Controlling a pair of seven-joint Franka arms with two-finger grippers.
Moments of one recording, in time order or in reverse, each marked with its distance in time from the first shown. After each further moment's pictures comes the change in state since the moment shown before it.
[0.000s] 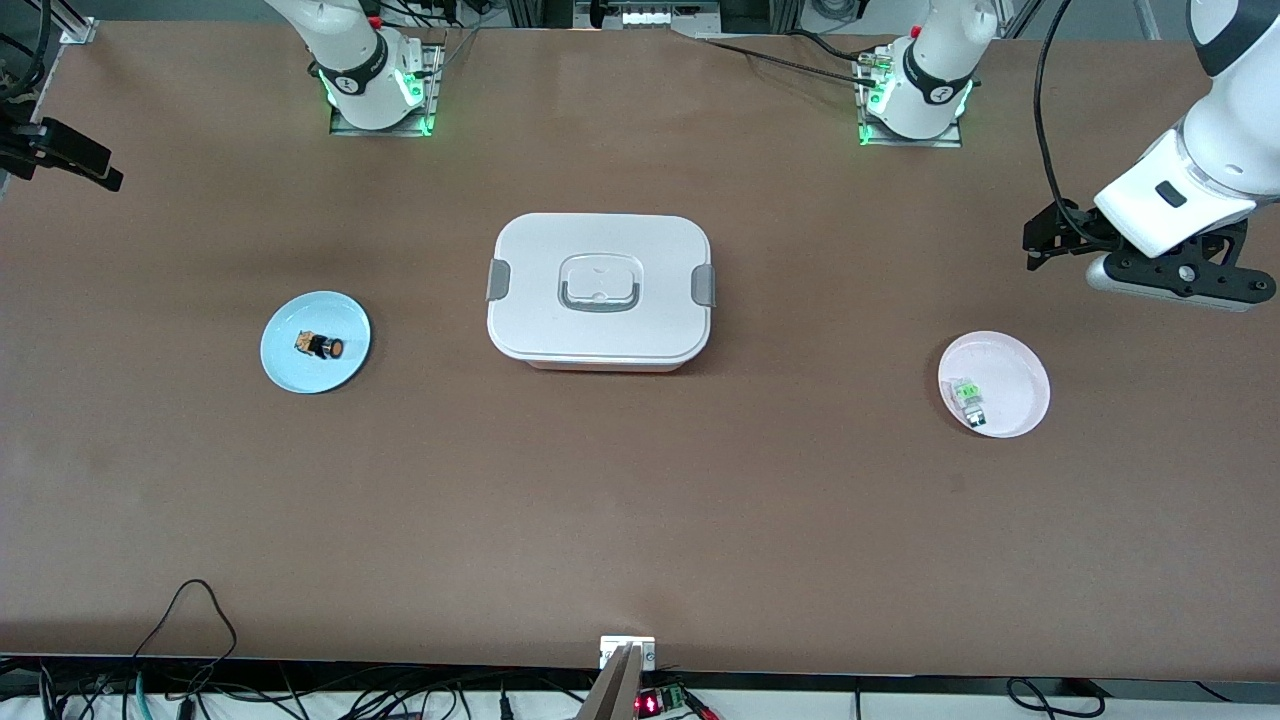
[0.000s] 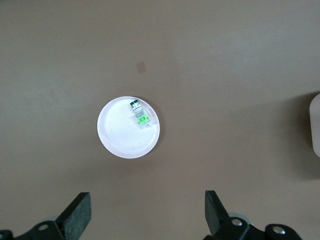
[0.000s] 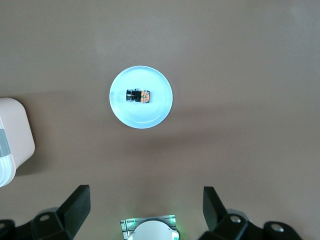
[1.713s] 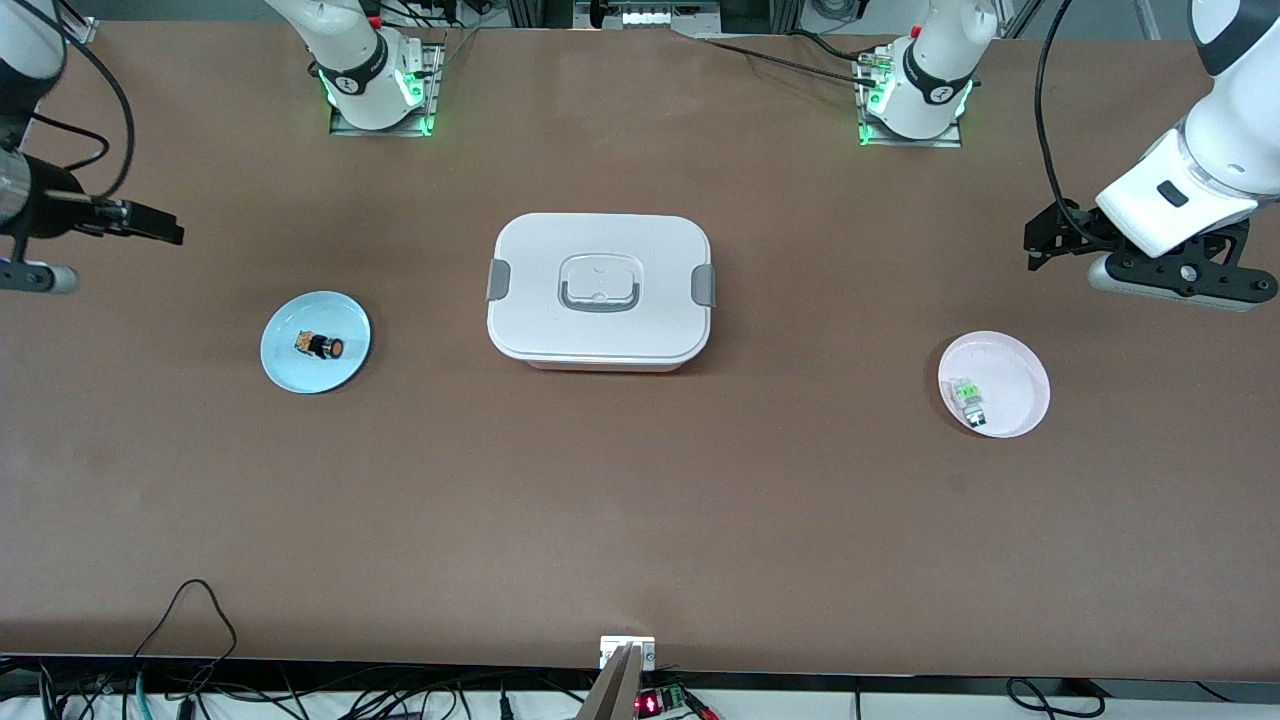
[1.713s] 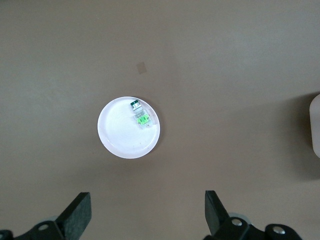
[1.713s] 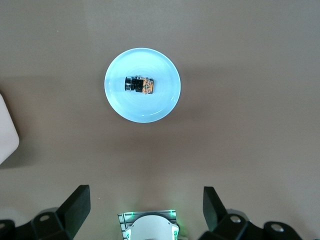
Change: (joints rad) left arm 0.001 0.000 0.000 0.001 0.000 0.000 -0.001; right arm 0.010 0.188 0.016 -0.003 0.000 0.023 -0.001
